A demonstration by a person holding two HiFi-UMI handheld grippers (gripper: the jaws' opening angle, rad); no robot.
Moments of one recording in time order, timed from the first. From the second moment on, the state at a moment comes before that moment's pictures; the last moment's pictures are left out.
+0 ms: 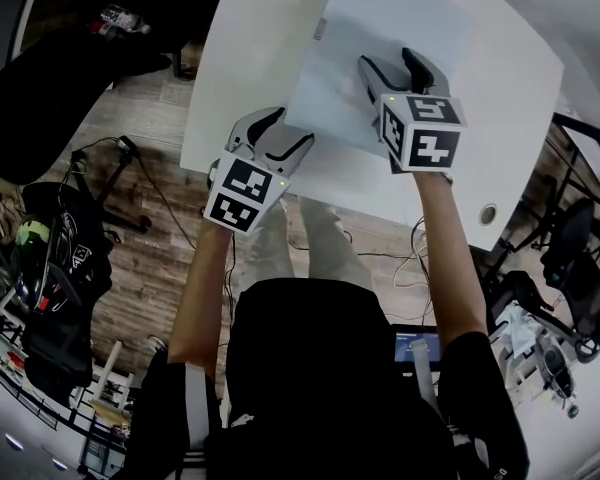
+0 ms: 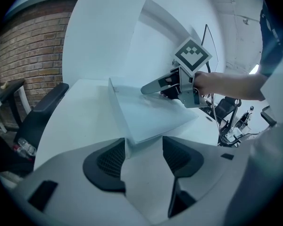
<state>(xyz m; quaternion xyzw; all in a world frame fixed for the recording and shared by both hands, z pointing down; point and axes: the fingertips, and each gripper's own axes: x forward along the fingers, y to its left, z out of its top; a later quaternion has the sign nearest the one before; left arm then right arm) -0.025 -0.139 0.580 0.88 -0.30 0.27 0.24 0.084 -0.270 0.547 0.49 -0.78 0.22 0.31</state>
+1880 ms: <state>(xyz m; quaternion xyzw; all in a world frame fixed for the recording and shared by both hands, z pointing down) -0.043 -0.157 0.433 0.89 -0.39 0.18 0.19 0.108 -0.213 0.434 0.53 -0.78 0.25 0.23</state>
